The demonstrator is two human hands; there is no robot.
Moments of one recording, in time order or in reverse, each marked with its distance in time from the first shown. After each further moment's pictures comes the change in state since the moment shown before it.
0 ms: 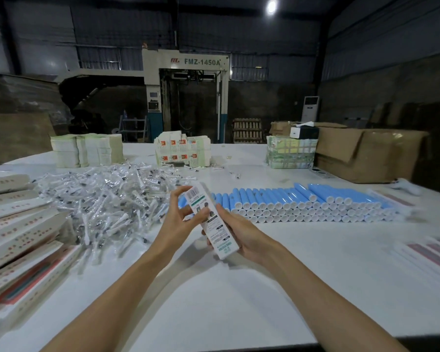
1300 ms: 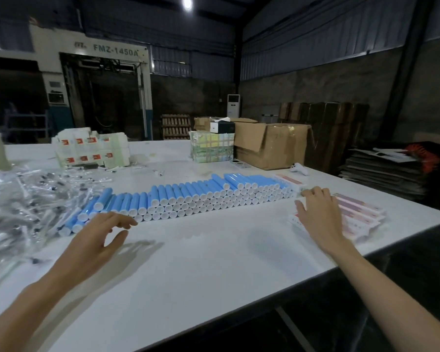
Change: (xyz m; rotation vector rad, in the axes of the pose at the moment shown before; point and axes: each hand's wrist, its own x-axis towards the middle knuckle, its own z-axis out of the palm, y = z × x) left_hand -0.014 -0.006 0.016 0.843 -0.229 0.427; right_hand -0.249 -0.047 -0.234 -1.751 1.329 0.109
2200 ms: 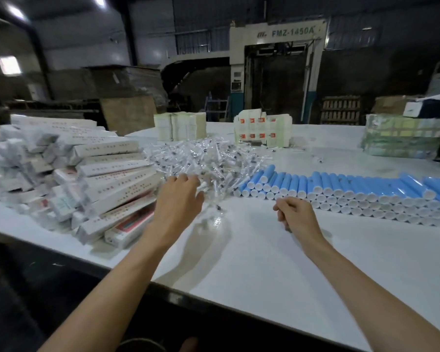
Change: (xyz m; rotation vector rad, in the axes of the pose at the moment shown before) left_hand -0.068 0.002 -0.128 0.790 0.101 -0.679; right_hand -0.082 -0.381 0.069 1.527 -0.779 -0.084
